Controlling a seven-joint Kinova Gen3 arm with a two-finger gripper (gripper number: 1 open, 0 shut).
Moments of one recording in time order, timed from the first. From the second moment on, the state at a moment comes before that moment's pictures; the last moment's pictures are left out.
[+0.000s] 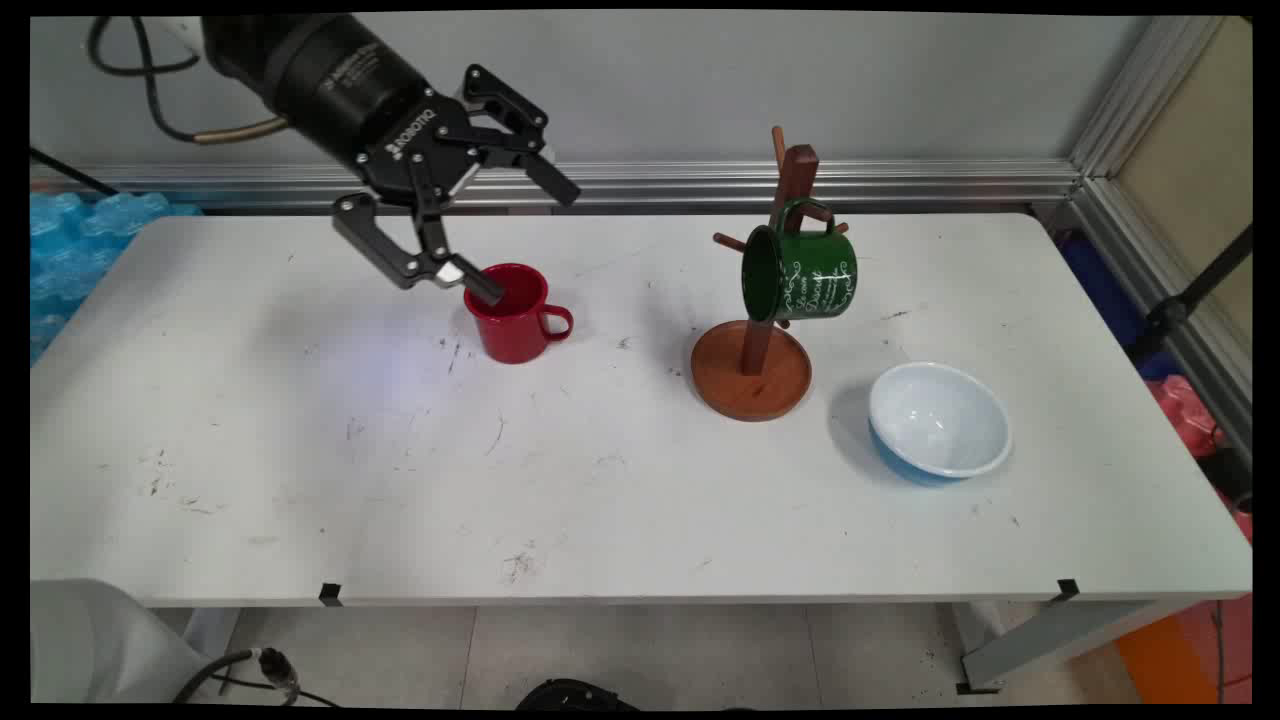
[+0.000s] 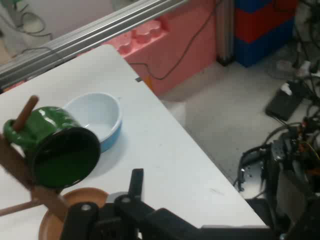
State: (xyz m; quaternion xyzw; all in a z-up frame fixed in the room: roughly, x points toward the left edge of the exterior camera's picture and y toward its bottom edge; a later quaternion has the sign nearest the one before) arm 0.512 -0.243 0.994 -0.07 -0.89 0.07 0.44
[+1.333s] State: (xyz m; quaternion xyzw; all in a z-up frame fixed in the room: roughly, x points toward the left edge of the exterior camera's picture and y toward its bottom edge) arm 0.404 -0.234 0.963 0.29 -0.85 0.03 0.44
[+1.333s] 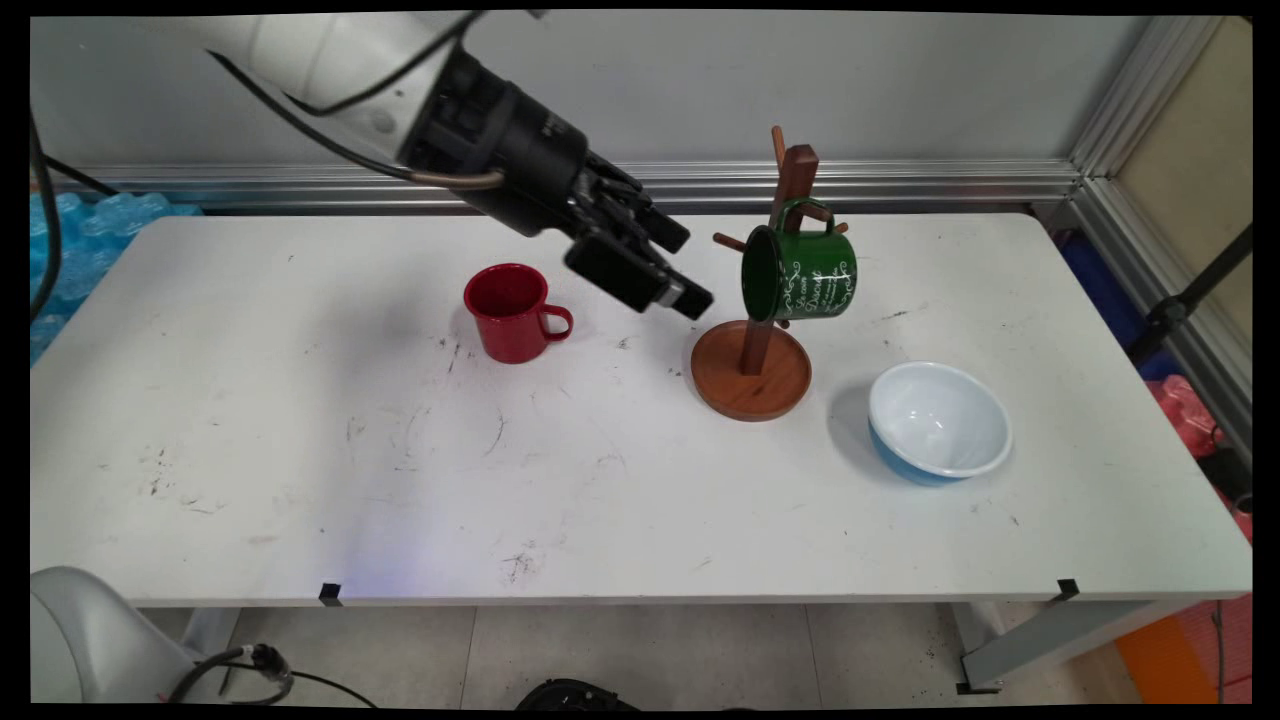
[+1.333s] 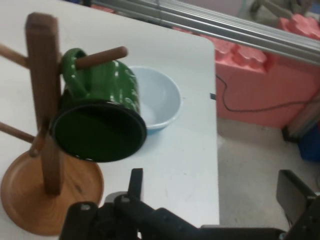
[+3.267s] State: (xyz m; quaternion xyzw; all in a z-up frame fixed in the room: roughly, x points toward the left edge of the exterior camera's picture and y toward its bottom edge) arm 0.314 -0.276 0.908 0.48 -0.75 0.01 0.45
